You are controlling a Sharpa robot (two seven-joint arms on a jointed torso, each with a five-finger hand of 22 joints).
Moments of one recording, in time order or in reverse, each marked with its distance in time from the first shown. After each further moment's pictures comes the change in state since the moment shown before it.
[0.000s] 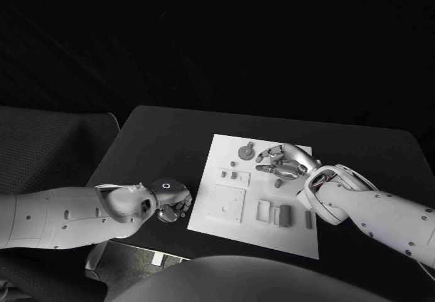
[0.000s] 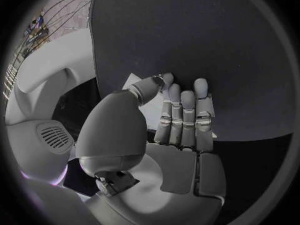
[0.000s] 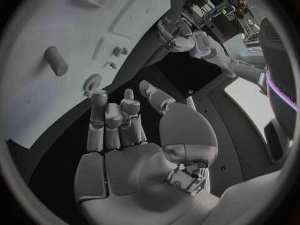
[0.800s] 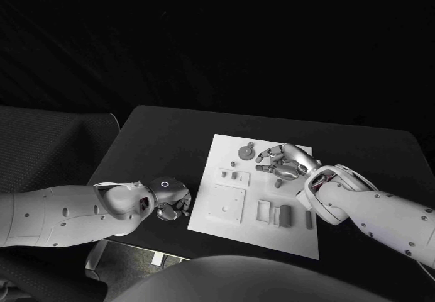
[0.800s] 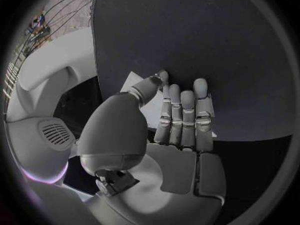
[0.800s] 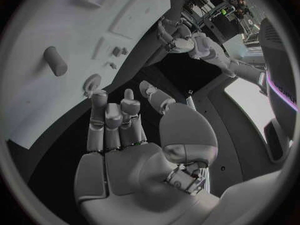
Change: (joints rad) left arm 0.005 -0.006 0.004 -0.008 0.023 -0.002 0.038; left_hand -0.016 -0.036 -0.134 -0.034 -0.170 -0.004 -0.003 0.005 -0.214 -0.014 0.000 0.021 -0.003 0.000 0.000 0.008 -0.018 0.000 0.002 -0.002 -0.002 0.001; right arm 0.000 0.000 0.000 0.000 -0.001 0.000 0.000; right_hand -0.004 0.004 0.000 0.000 0.000 0.000 0.000 0.000 -0.001 0.000 0.000 0.000 0.000 0.002 -0.002 0.000 0.000 -0.001 0.000 0.000 0.000 0.000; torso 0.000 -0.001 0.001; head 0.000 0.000
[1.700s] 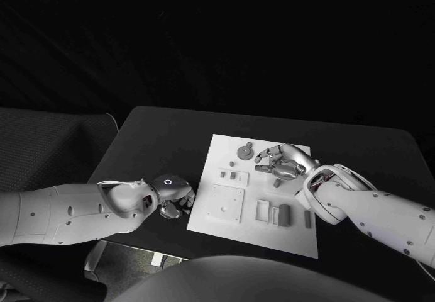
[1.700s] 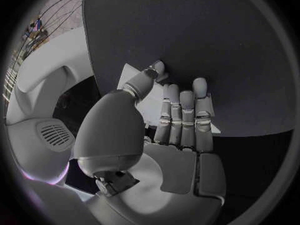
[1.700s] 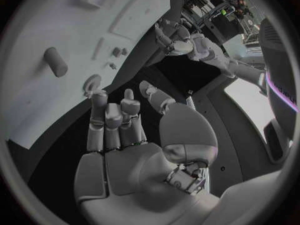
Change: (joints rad) left arm 0.008 0.034 0.005 -0.023 -0.018 -0.019 0.004; left_hand -0.029 0.034 -0.047 -0.032 -0.006 0.023 -0.019 0.009 -0.002 0.021 -0.016 0.015 -0.009 0.022 -0.014 0.010 -0.008 -0.010 0.027 -0.012 -0.010 0.000; right arm -0.001 -0.002 0.000 0.002 -0.003 0.001 0.000; right_hand 0.000 0.000 0.000 0.000 0.004 0.000 0.000 0.000 0.000 0.000 0.000 0.000 0.000 -0.002 0.002 0.000 0.000 0.004 0.002 -0.002 0.000 0.000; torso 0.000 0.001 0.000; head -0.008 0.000
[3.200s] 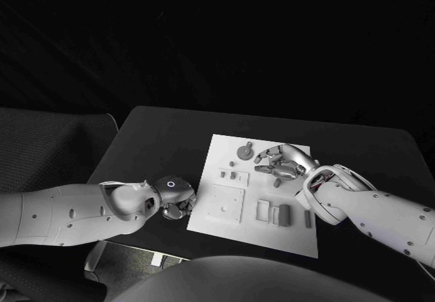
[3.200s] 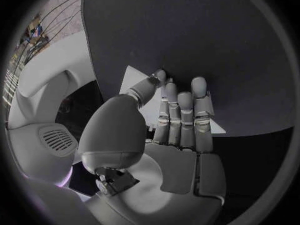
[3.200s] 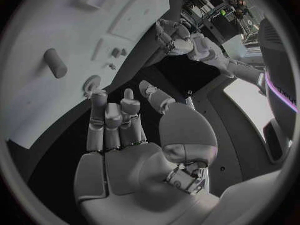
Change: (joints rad) left arm 0.000 0.010 0.000 0.011 -0.058 0.024 -0.010; left_hand -0.016 0.121 0.036 0.036 -0.011 0.053 -0.017 0.017 -0.003 0.097 -0.033 -0.004 -0.029 0.072 -0.036 0.029 0.008 -0.001 0.066 -0.031 0.028 0.000; right arm -0.001 -0.004 0.000 0.004 -0.004 0.002 0.001; right_hand 0.000 0.000 0.000 0.000 0.000 0.002 0.002 0.000 -0.001 0.000 0.000 0.000 0.000 0.002 -0.002 0.000 0.000 -0.003 0.000 0.000 0.000 0.000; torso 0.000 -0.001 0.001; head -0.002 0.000
